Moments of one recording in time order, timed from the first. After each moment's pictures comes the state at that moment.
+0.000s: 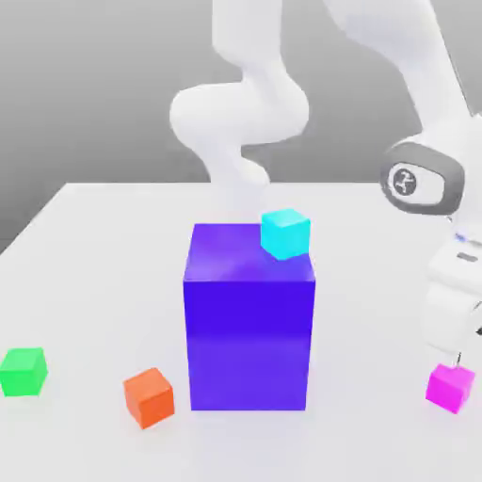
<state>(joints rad) 0.37 0.28 0.30 -2.49 -0.23 2.76 0.85</state>
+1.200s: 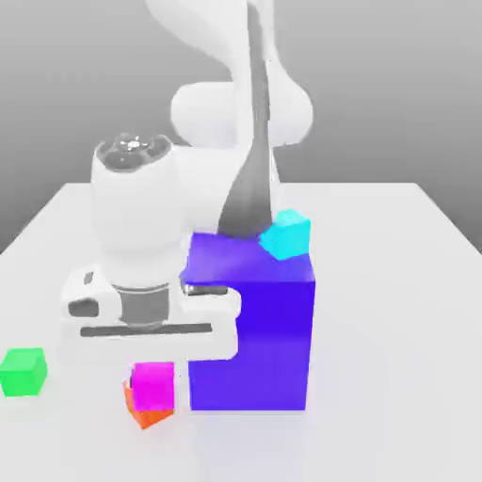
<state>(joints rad) -0.25 0.10 -0.17 -2.56 -0.01 2.65 0.45</state>
